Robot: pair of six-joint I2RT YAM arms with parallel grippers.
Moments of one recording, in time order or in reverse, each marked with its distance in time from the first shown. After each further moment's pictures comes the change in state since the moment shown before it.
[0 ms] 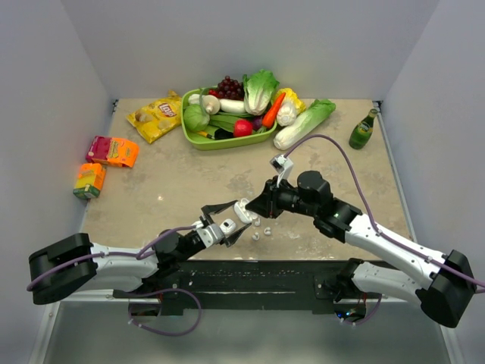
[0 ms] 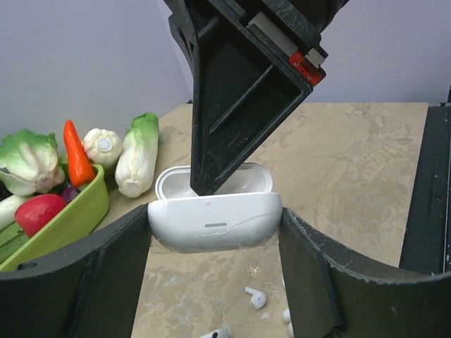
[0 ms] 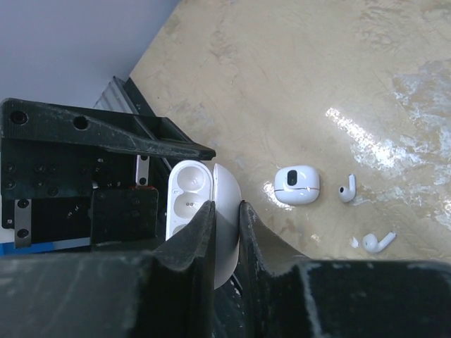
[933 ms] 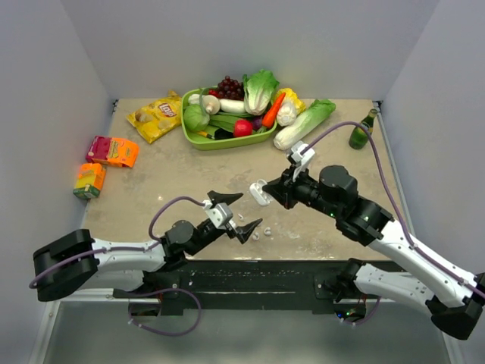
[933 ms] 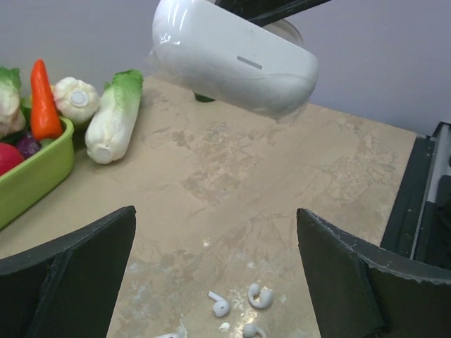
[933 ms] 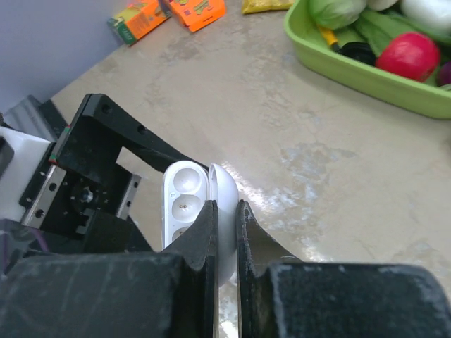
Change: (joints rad) left arm 0.000 0.058 0.145 -0.172 -0.109 -0.227; right arm 0.026 -0.140 0.220 -0.282 0.219 -0.324
